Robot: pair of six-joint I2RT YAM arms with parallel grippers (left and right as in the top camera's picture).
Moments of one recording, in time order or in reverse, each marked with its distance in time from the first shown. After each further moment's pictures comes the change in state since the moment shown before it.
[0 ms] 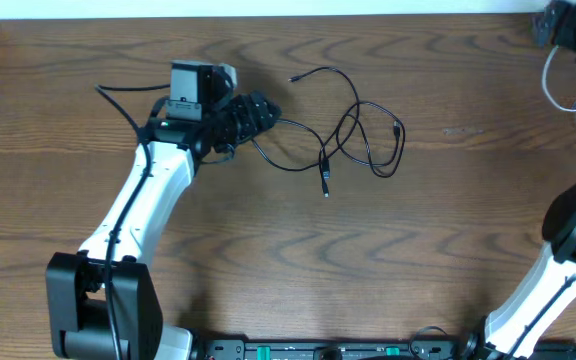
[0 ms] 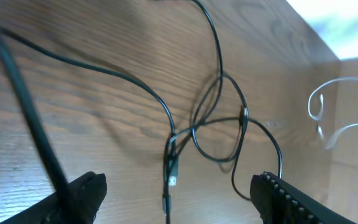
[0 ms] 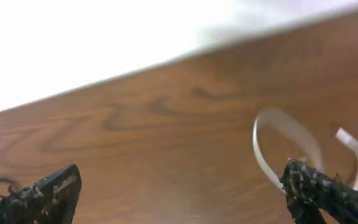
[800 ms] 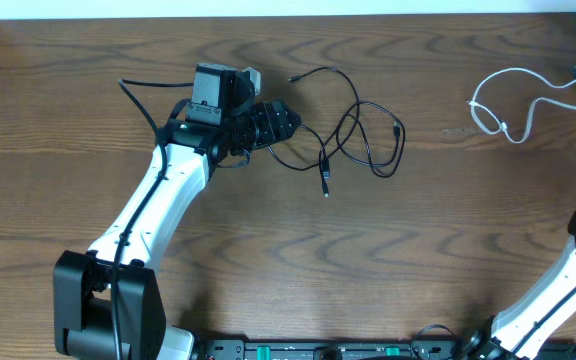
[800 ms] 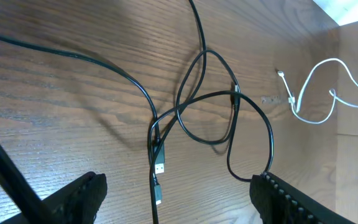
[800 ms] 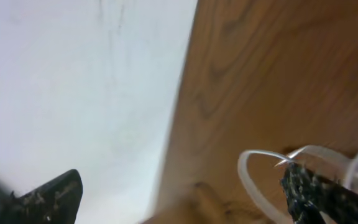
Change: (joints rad) left arm -0.079 0.000 0.000 -0.002 0.000 0.045; right arm -0.206 0.102 0.011 -0.016 -0.510 0.922
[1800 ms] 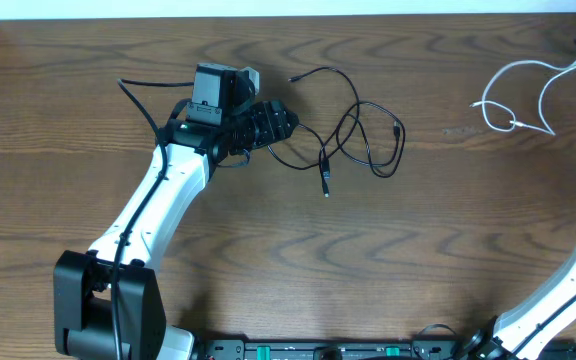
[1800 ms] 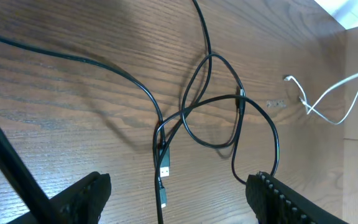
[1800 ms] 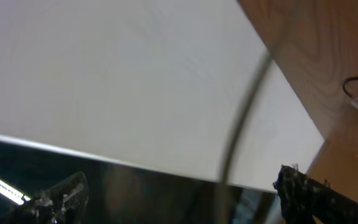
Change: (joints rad) left arm -0.002 0.000 0.000 0.002 -0.027 -0.001; right arm -0.068 0.000 0.000 0.193 -0.234 0.980
